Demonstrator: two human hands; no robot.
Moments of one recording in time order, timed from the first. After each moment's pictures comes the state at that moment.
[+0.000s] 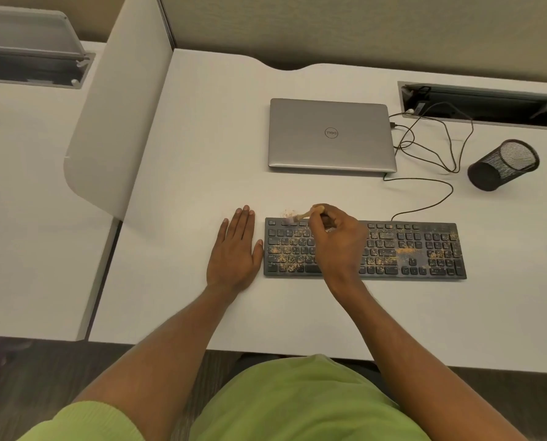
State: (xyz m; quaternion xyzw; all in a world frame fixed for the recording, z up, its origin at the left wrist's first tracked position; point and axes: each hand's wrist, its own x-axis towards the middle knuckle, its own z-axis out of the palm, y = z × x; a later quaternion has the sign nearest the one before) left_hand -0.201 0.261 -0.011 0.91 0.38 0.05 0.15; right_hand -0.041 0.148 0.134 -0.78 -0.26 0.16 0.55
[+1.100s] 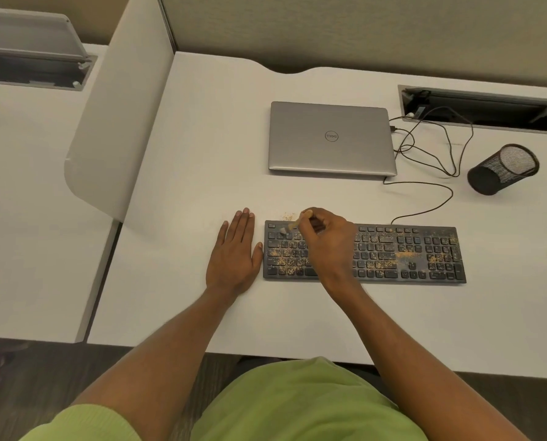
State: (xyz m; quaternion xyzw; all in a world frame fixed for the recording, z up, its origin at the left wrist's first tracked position) left_hand -0.201 0.261 -0.011 0.91 0.38 0.05 0.15; right_hand -0.037 0.158 0.124 -0.78 -0.30 0.20 0.51
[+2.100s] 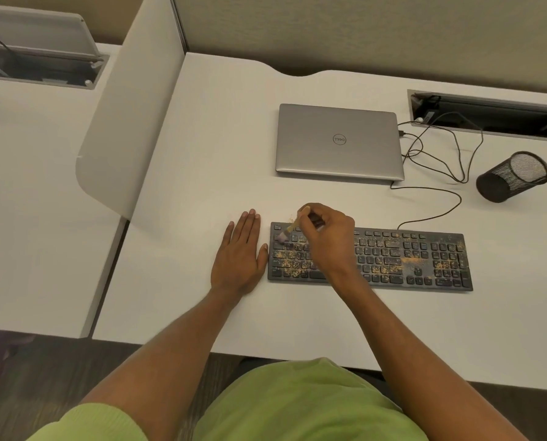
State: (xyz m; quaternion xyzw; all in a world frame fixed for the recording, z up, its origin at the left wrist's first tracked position) left_hand -0.201 0.261 -0.012 0.91 0.38 0.06 0.15; right_hand -0.031 0.167 0.133 -0.77 -0.36 0.22 0.48
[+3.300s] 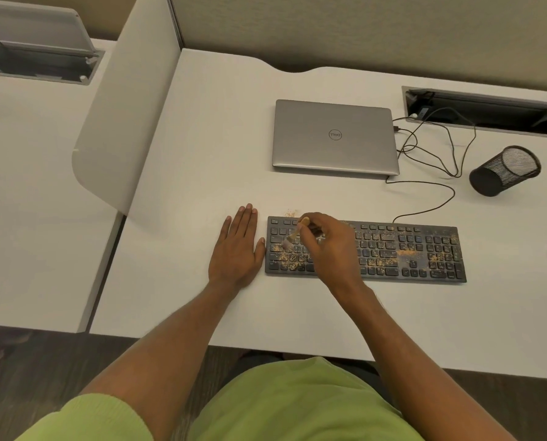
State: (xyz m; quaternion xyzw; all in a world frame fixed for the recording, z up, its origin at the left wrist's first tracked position) left_hand -0.201 0.261 -0.012 0.91 0.38 0.06 0.15; right_hand -0.038 0.136 0.127 -0.77 -0.43 0.18 0.43
